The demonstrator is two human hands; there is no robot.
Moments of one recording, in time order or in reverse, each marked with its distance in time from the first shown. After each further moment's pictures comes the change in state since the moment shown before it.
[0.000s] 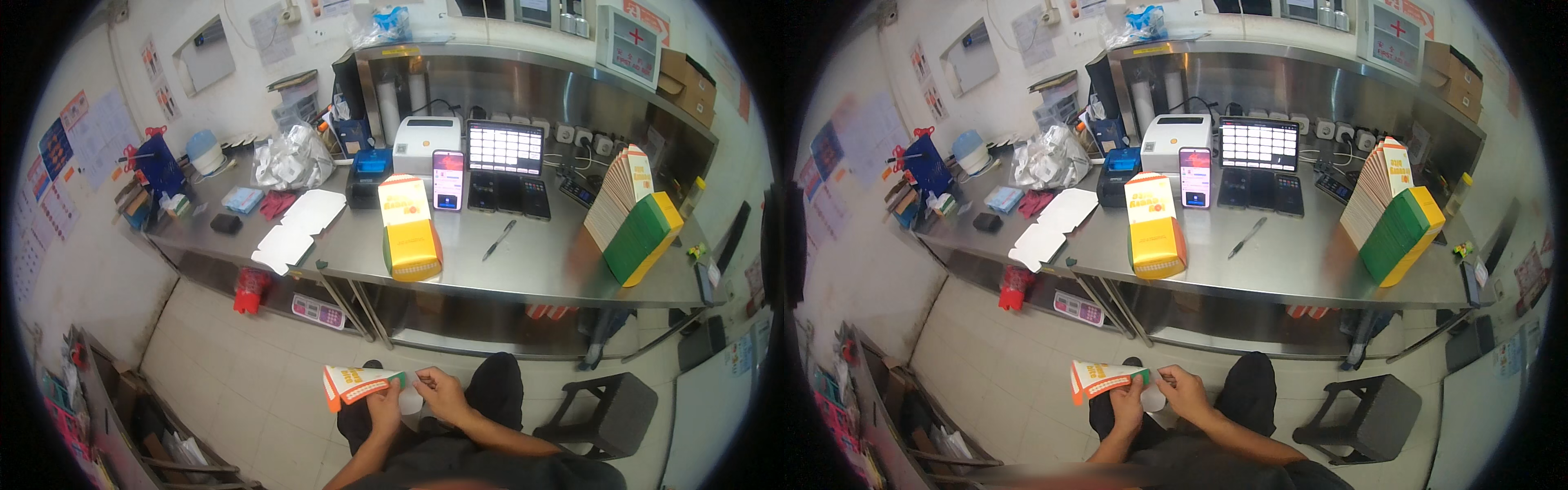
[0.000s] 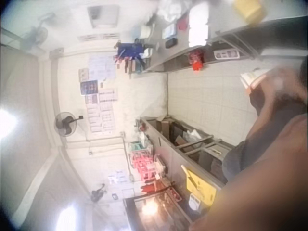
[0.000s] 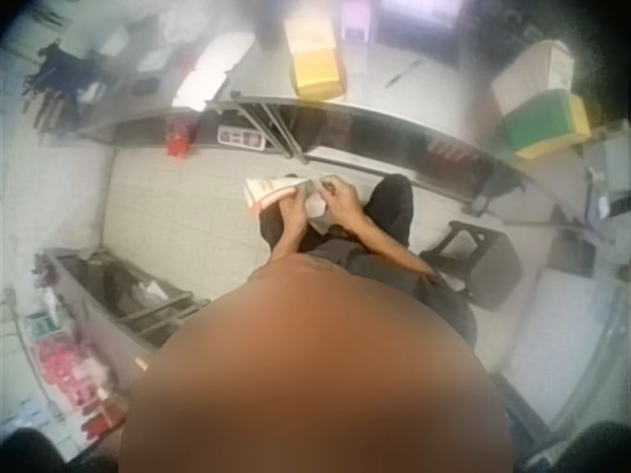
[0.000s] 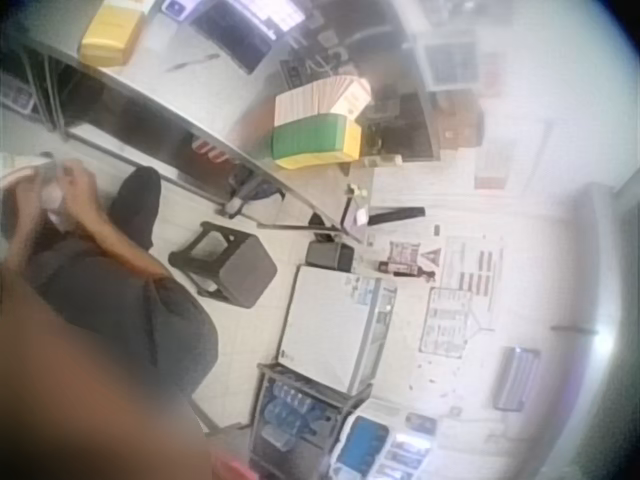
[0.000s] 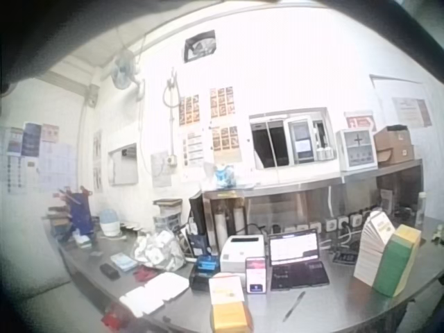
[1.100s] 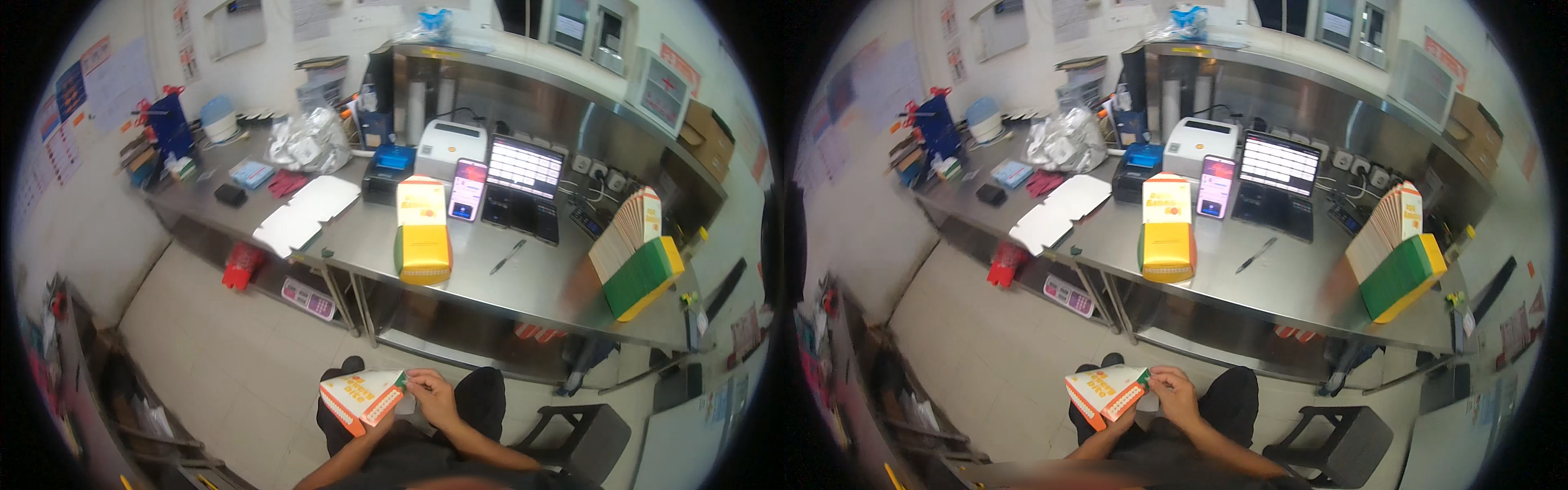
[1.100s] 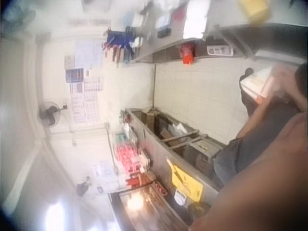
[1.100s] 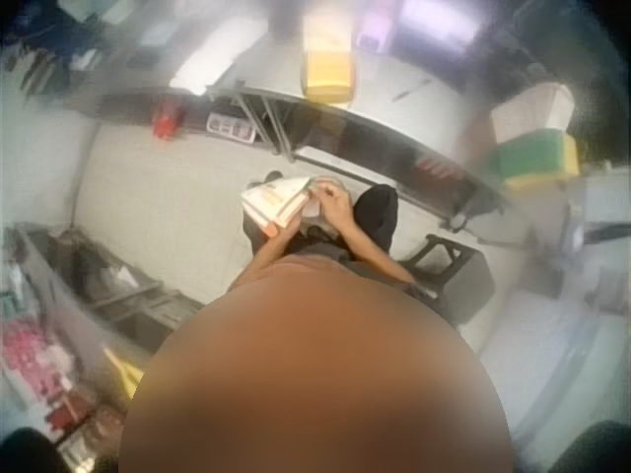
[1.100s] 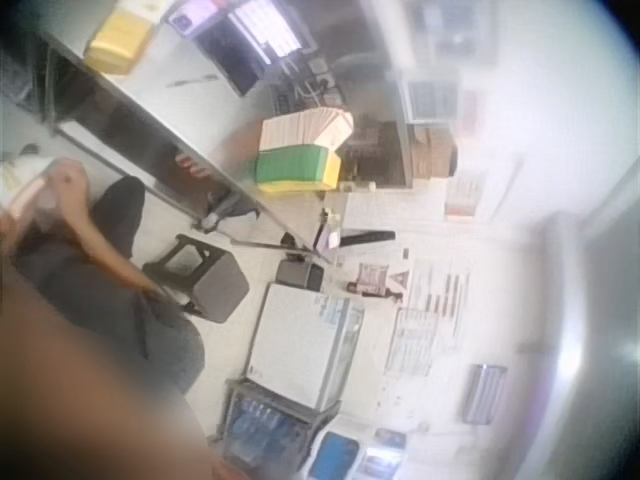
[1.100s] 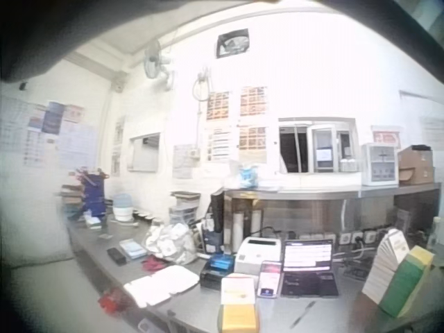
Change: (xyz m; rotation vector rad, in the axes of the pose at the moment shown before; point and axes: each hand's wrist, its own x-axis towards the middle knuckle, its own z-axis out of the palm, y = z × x) left_hand -0.003 -0.047 -0.015 0.465 -0.144 0.198; right_hand 0.005 0.010 -0.003 0.058 0.021 -0.084
